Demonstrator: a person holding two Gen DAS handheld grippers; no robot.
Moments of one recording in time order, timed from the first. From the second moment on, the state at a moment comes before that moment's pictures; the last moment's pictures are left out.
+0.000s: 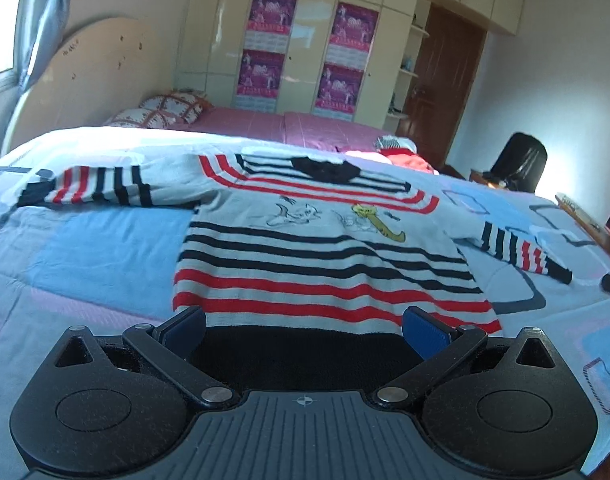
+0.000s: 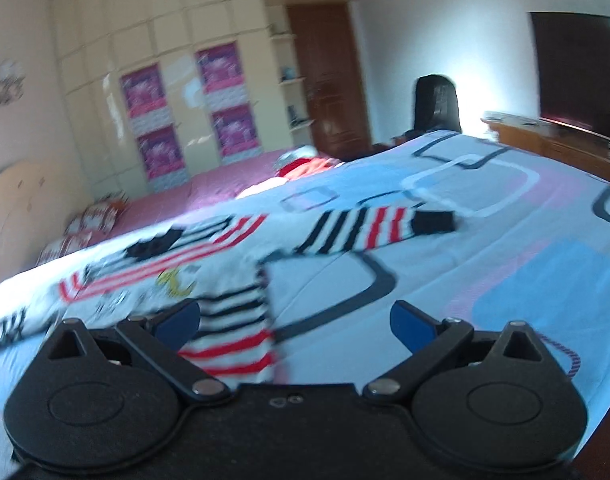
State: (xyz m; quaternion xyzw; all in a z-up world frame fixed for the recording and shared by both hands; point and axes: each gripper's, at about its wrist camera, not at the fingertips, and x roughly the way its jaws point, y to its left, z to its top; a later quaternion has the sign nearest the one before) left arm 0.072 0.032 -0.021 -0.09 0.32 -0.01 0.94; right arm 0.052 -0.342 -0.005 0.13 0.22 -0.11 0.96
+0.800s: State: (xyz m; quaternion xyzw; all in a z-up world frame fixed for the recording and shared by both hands) left arm 0.253 -0.063 -0.079 -0.13 0.41 0.04 0.90; right arm 0.270 -0.581 -0.149 0.43 0.22 -0.17 0.86
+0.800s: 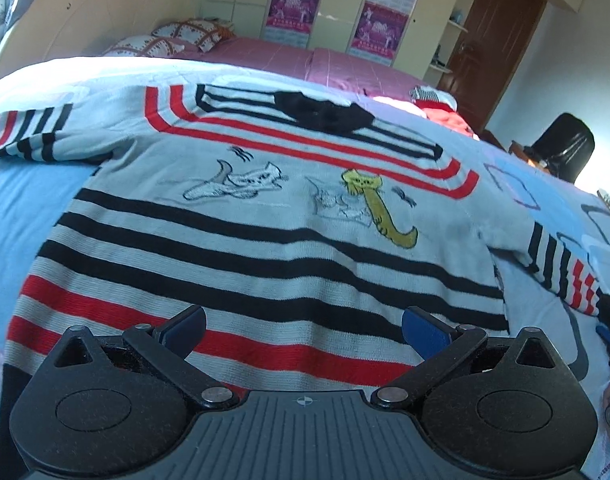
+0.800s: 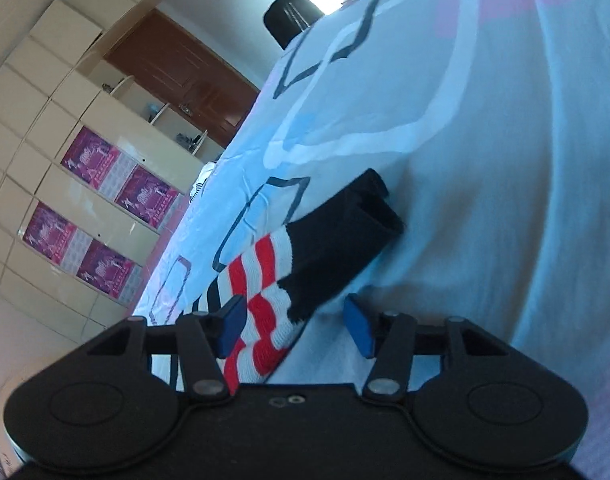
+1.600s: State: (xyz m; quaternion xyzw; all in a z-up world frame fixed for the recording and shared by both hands) left arm 0.287 0.130 -0.092 -0.16 0.35 0.11 0.92; right arm 0.367 -0.221 -0.079 0.10 0.28 0.13 0.94
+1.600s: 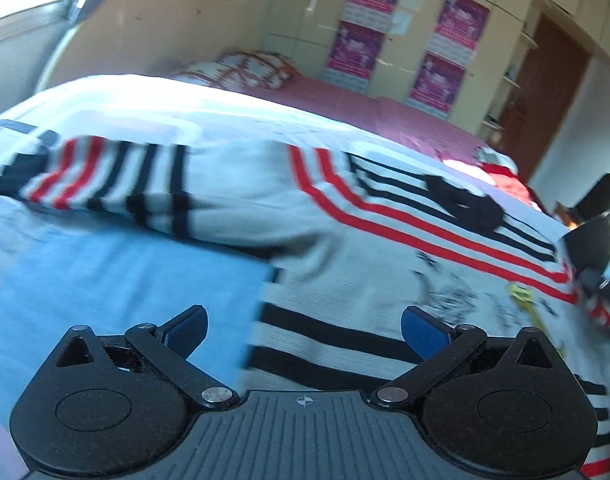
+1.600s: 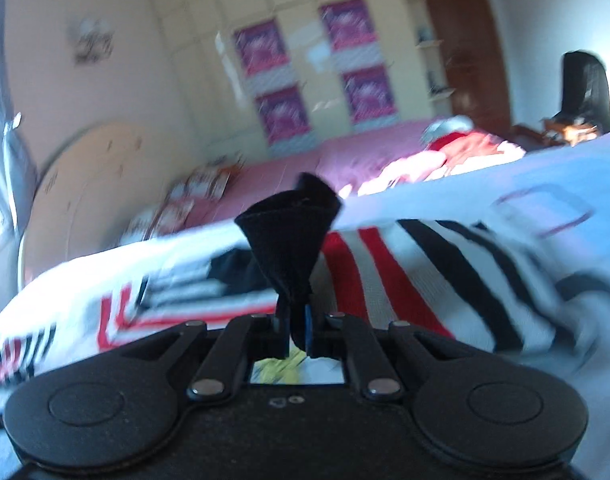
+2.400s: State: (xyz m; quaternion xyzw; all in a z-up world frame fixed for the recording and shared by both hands) left arm 0.442 -0.016 -0.145 -0.33 0.43 -0.08 0.83; right arm 0.272 -0.305 -0.068 0.07 0.26 0.00 0.96
